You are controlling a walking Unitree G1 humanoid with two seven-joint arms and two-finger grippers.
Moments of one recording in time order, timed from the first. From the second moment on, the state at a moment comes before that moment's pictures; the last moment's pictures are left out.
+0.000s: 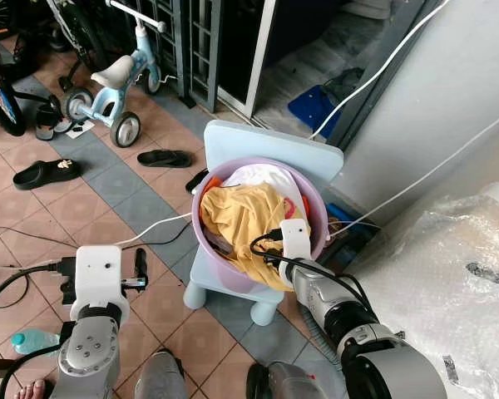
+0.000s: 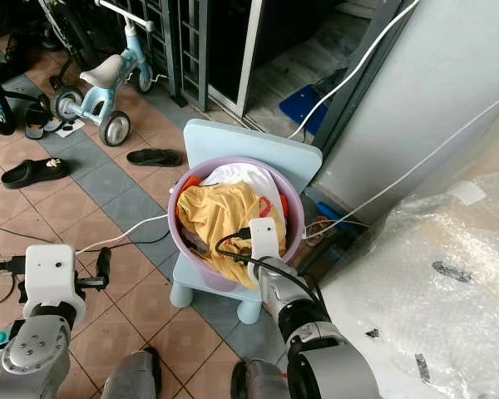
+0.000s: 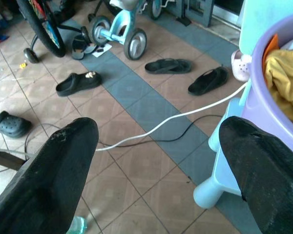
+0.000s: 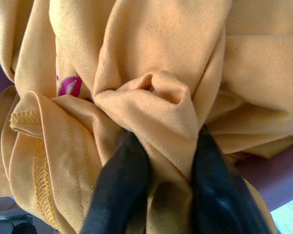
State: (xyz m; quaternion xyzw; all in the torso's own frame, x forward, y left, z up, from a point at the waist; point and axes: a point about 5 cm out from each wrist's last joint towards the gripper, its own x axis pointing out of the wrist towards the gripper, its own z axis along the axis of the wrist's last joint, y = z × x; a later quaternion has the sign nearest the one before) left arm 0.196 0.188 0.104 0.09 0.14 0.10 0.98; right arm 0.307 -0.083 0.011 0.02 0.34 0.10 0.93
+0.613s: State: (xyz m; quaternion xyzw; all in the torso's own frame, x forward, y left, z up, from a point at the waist) left arm 0.240 0.177 0.108 0.08 0.10 0.07 0.99; right arm 0.332 -0.105 0.044 0.08 0.23 0.08 0.97
